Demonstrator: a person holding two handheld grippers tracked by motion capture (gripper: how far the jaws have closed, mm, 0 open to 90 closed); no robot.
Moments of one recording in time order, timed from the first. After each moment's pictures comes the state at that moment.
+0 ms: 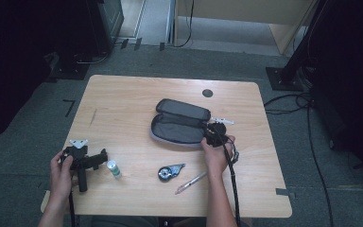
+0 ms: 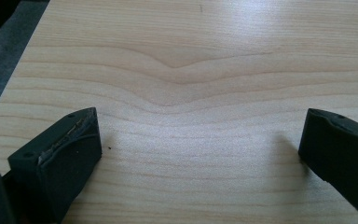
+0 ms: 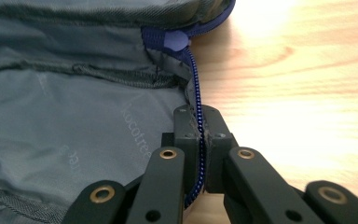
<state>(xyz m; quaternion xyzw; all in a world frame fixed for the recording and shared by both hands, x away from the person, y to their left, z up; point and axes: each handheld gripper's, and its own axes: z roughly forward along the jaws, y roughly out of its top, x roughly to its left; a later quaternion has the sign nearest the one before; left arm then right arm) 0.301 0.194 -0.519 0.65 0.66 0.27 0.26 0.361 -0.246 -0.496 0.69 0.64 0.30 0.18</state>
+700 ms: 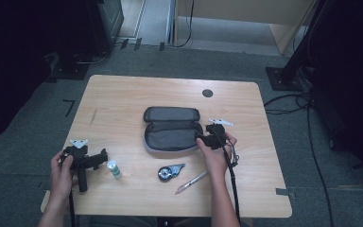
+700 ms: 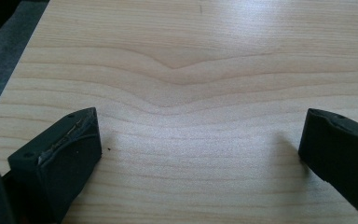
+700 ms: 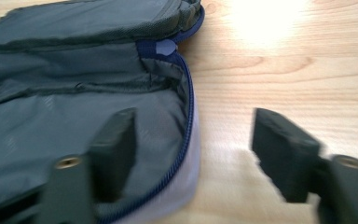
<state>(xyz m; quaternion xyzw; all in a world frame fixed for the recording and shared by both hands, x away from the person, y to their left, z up) 0.302 0.194 -0.519 0.65 0.66 0.27 0.26 0.347 -0.240 -0.484 0.66 0.65 0.33 0.17</state>
